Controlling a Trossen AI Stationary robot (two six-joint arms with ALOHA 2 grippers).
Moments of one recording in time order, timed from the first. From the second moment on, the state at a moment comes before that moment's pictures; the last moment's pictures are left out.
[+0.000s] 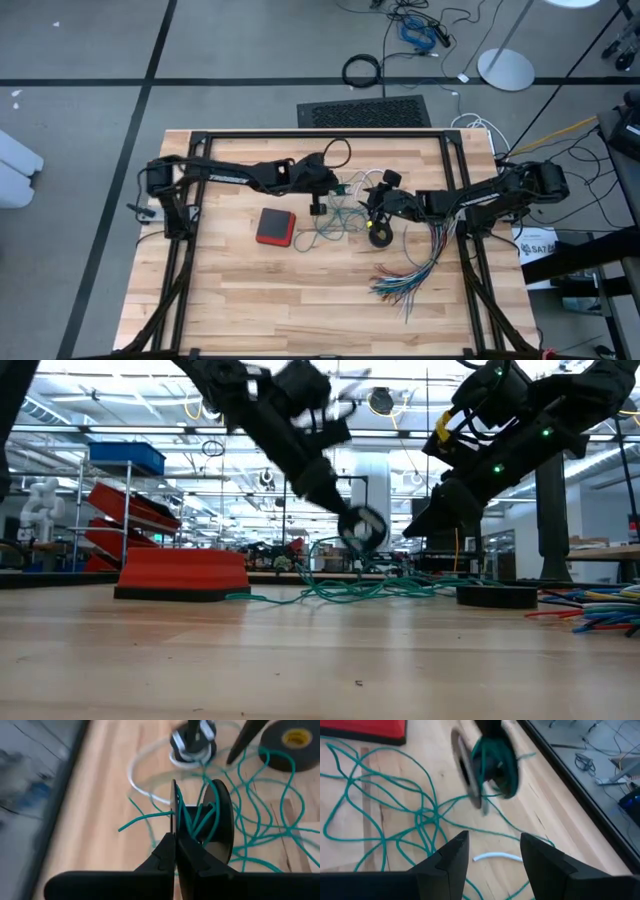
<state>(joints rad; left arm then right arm) 0.20 1.78 1.19 -0.09 -0.11 0.37 -0.02 1.35 0.49 0.26 0.47 -0.03</state>
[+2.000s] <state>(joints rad) 0.13 1.54 1.17 0.28 0.12 0.14 0.01 1.53 0.51 1.32 0.17 -0.11</state>
